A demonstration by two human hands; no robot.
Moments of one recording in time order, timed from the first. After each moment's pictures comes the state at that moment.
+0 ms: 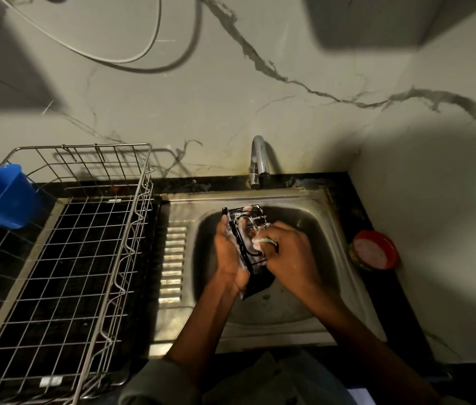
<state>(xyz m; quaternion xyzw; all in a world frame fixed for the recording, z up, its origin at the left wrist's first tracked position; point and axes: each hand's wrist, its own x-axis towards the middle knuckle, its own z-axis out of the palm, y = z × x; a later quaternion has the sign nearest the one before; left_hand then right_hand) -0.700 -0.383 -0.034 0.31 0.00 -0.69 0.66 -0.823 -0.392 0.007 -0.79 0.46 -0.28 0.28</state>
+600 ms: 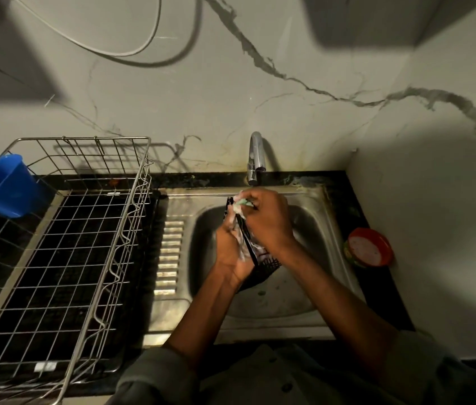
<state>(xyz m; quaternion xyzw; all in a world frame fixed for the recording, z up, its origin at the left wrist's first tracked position) -0.715 -0.379 -0.025 0.29 0.03 -0.67 0.68 -0.779 -0.426 0.027 -0.71 0.47 -0.36 0.38</state>
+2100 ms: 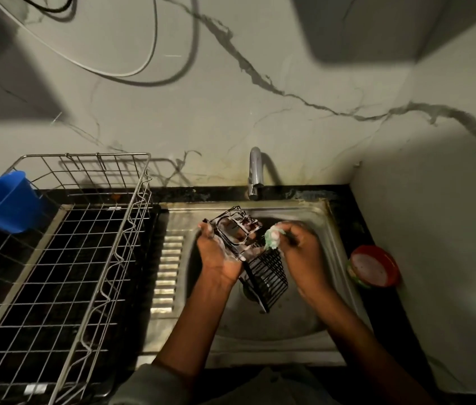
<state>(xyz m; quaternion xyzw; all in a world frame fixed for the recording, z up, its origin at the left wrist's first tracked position) -0.679 -0.413 -0.052 0.25 -0.02 -0.67 0.70 -0.844 -0.438 -0.027 -0.61 0.47 -0.44 0.46</state>
